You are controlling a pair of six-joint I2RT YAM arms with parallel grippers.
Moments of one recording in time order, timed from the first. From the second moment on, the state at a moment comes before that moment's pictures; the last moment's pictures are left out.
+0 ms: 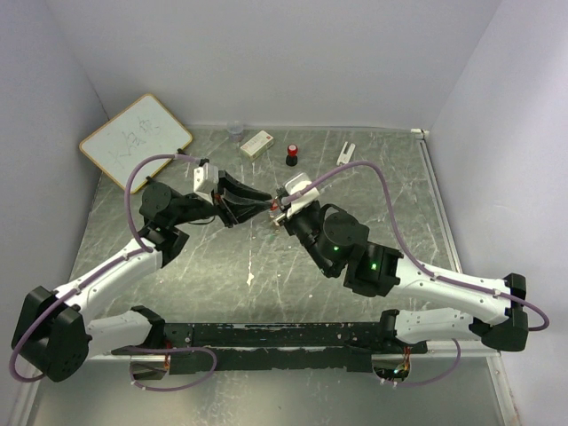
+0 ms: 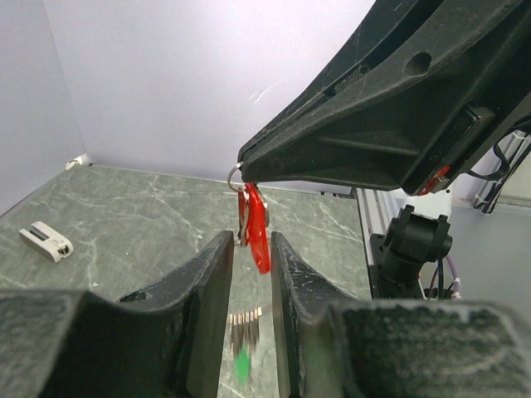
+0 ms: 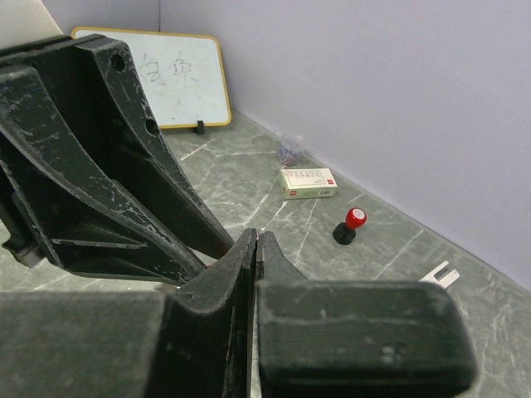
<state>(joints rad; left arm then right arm) -0.55 1.14 0.72 0.82 0.86 -0.33 1.26 1.07 1.05 0.09 0.69 -0.30</state>
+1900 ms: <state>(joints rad) -0.58 0.94 0.60 0.81 0.70 -0.12 1.27 0.97 1.01 0.04 0.39 -0.34</state>
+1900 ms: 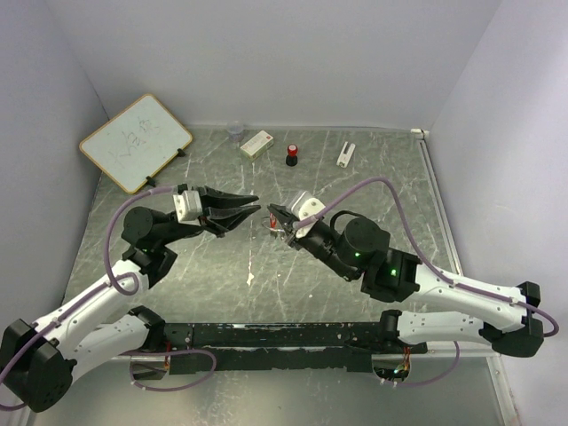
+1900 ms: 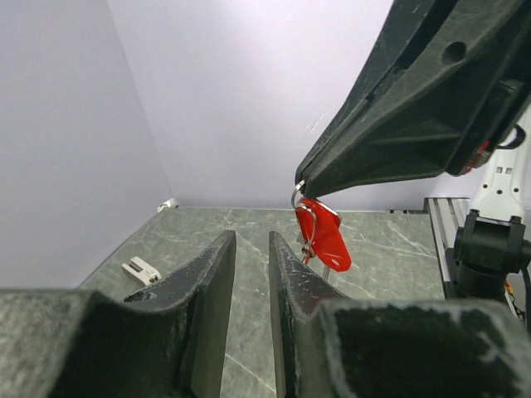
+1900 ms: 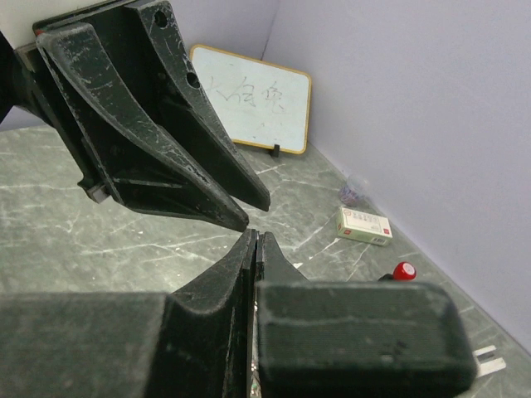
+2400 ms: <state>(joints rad) -0.58 0.98 0.60 0.85 0.86 -0.17 1.27 0.95 0.98 0.06 0.35 -0.39</state>
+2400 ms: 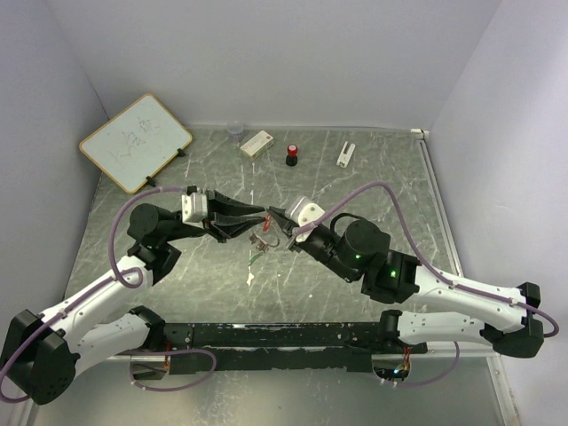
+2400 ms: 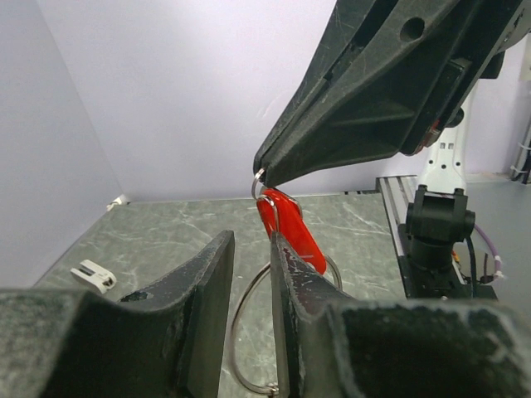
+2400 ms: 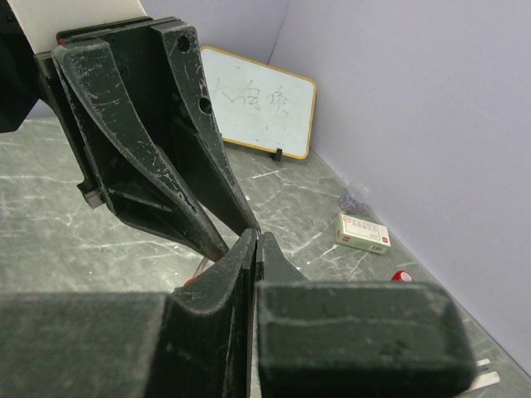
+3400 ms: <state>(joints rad) -0.58 1.07 0.58 0.98 0.91 -0.26 1.27 1.00 0.99 0.10 0.33 -0.40</state>
